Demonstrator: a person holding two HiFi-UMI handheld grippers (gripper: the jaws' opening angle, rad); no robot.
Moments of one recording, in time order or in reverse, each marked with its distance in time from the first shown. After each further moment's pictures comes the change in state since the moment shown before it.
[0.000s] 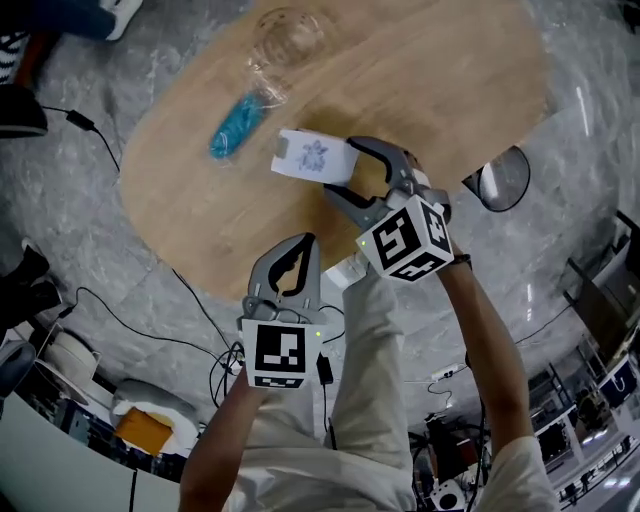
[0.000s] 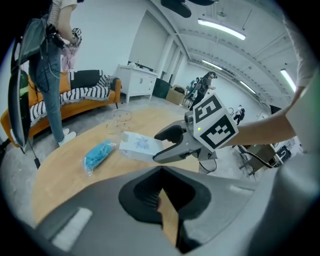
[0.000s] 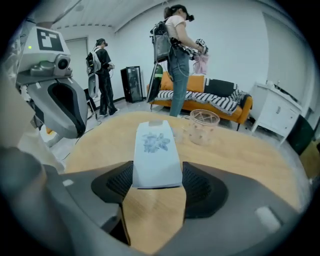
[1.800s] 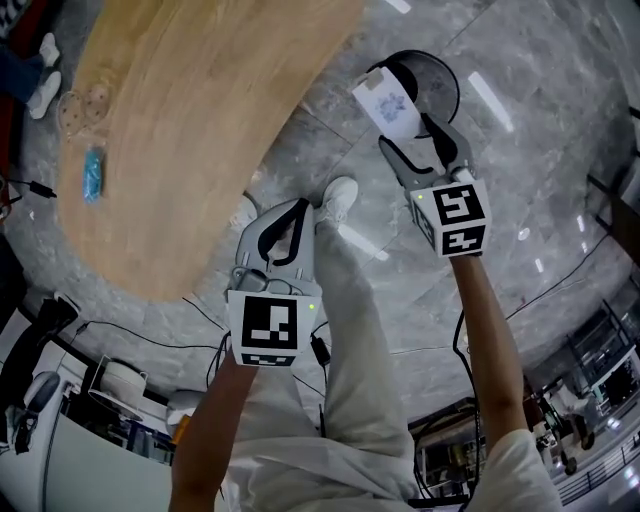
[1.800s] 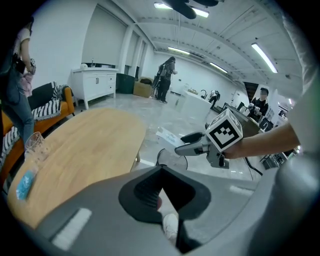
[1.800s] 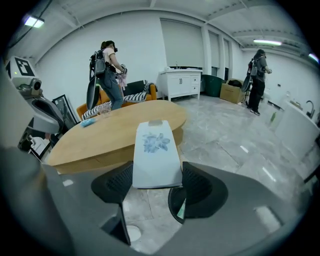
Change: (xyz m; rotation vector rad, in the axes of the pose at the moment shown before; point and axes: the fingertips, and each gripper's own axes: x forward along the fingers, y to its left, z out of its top) left arm 0.124 -0.271 0.017 0.275 0.075 -0.160; right arm -0.248 -0.091 -0.342 0.701 -0.073 -0.496
